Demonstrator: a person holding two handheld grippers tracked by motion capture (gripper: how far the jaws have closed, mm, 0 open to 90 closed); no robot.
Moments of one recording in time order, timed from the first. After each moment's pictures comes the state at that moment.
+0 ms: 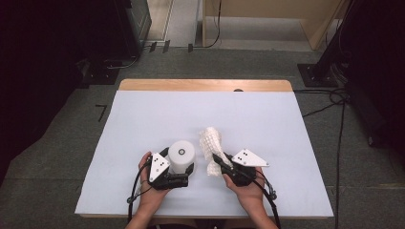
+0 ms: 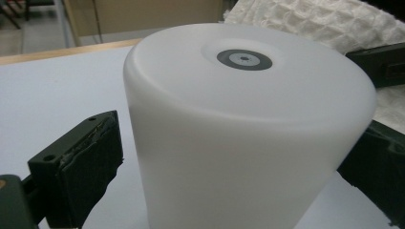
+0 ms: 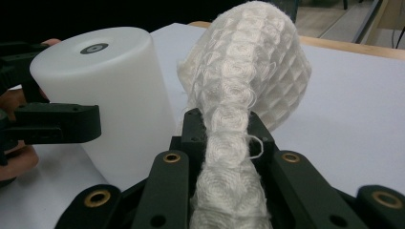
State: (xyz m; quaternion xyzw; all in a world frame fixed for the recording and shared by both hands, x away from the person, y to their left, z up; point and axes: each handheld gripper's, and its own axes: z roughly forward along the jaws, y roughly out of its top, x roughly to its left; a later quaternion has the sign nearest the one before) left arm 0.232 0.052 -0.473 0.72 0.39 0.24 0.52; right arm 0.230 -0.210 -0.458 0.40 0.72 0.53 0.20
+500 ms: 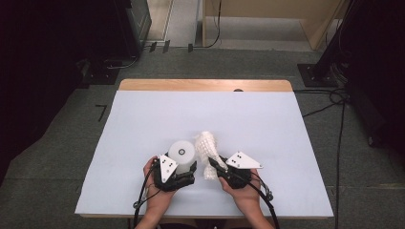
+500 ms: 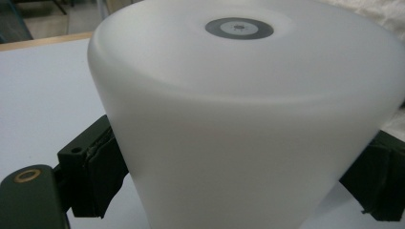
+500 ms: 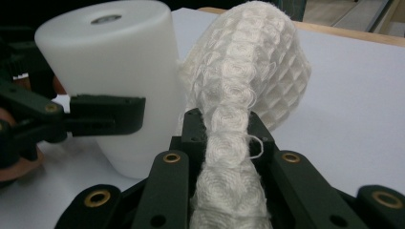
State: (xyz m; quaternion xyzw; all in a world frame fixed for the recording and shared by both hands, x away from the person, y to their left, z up) left arm 0.232 0.036 -0.476 0.72 0.42 0.26 0.48; right arm 0.227 -0.197 -0.466 0.40 0.74 0.52 0.19
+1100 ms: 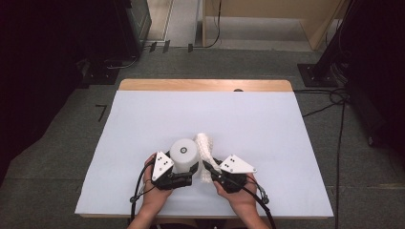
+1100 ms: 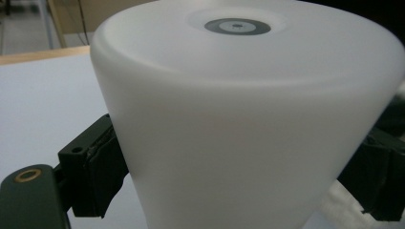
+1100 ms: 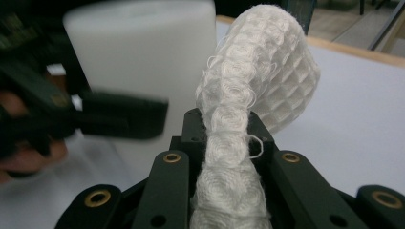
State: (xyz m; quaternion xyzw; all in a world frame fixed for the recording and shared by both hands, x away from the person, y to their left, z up) left arm 0.233 0.042 -0.463 0.74 0.37 0.20 0.53; right arm 0.215 -0.183 -0.449 0.37 0.74 0.52 0.20
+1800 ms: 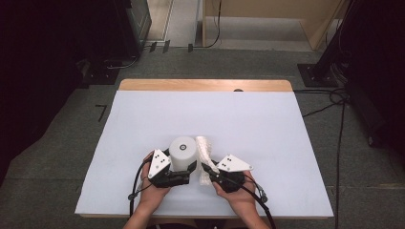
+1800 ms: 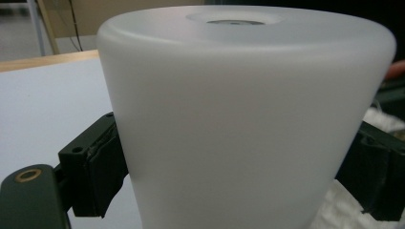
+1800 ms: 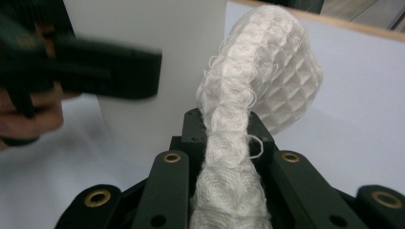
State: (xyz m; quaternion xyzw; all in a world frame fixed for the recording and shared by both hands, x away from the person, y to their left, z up) left arm 0.237 0.047 -0.458 0.74 0.35 0.20 0.54; right arm 0.220 -0.180 -0.460 0.37 0.76 0.50 0.18
